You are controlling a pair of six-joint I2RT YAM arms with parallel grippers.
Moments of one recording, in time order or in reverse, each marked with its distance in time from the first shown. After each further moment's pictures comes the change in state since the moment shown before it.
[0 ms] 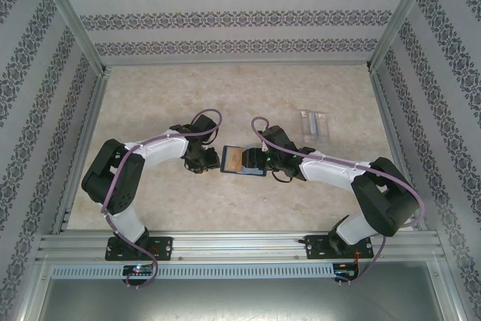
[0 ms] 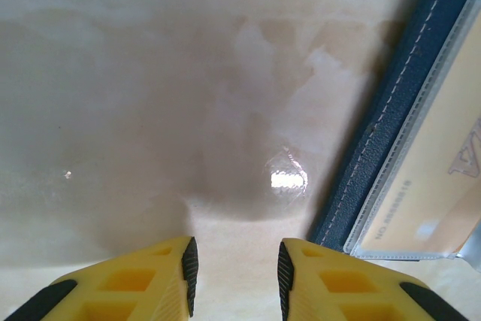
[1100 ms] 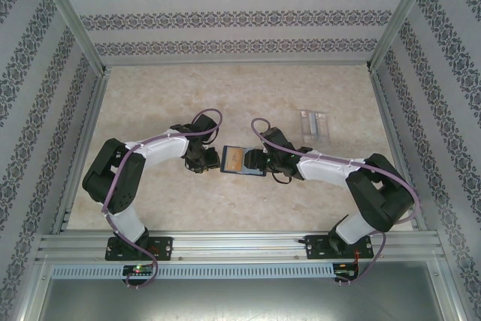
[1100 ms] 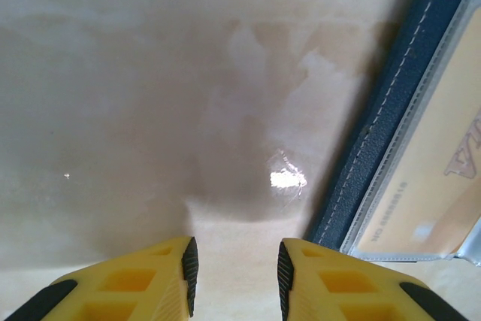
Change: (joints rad) left arm 0.000 0.009 0.010 0.000 0.004 0.006; right arm 0.000 0.045 0.000 -0.016 0.050 0.059
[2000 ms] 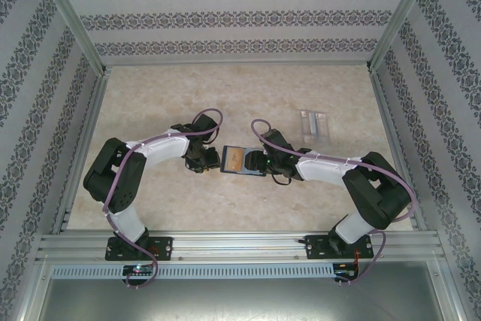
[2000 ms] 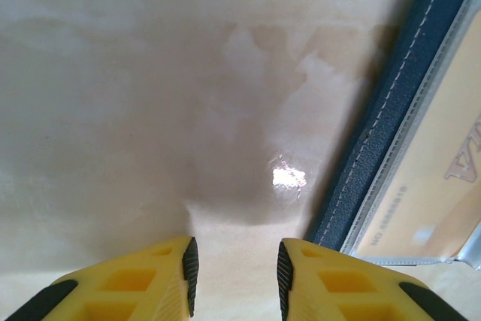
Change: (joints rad) left arm 0.000 0.006 0.003 0.000 0.003 0.000; right arm 0.000 0.021 -0.015 0.019 0.000 0.028
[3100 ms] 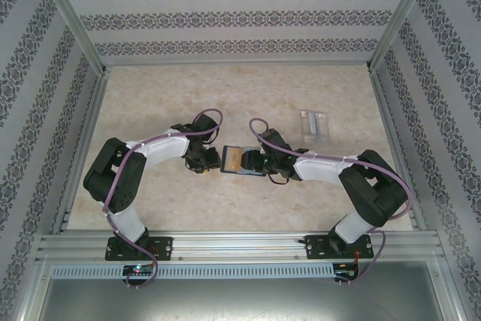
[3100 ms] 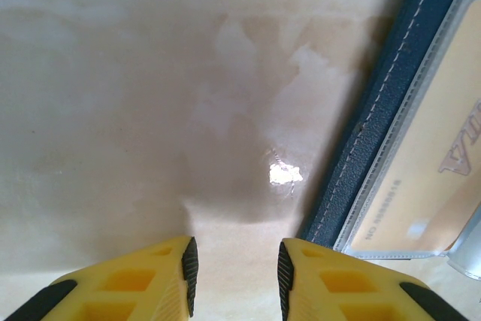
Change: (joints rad) left arm 0.000 0.000 0.000 0.001 0.016 0.000; right arm 0.011 0.027 0.004 0.072 -0.051 0.033
